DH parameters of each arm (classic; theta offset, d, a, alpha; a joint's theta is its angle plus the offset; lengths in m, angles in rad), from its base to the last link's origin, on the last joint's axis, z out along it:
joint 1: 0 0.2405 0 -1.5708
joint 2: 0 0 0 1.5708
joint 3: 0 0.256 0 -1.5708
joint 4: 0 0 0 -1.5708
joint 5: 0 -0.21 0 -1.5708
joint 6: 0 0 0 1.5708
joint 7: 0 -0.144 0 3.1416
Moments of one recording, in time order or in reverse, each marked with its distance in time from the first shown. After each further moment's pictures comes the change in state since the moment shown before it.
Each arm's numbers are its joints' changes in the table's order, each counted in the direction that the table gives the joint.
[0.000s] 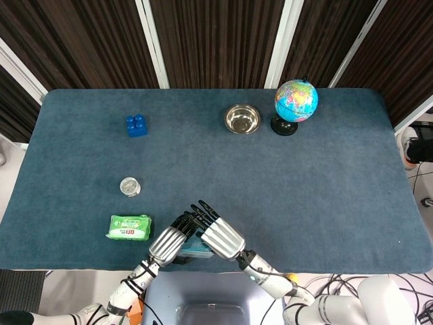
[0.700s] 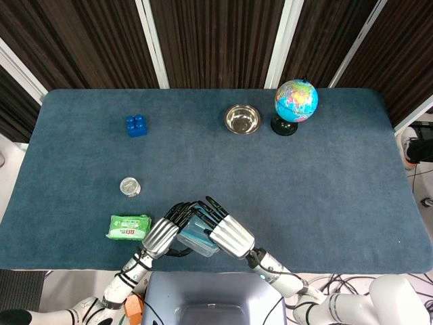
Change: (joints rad) left arm -0.005 0.017 -0.024 0.075 -0.033 -0.085 0.123; right arm -0.020 0.095 -0.009 -0.043 0.055 -0.072 -0.001
